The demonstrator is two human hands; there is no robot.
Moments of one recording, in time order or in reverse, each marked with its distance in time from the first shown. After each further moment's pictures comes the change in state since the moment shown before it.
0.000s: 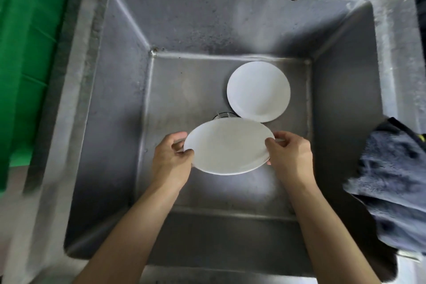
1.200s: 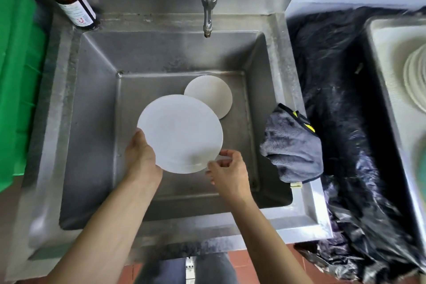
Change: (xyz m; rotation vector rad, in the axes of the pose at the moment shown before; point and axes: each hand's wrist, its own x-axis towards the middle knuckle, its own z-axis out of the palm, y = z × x) left_hand -0.108 0.081 0.005 -0.530 0.092 -0.209; right_hand -0.134 -0.002 -0.060 0.204 -0.112 0.077
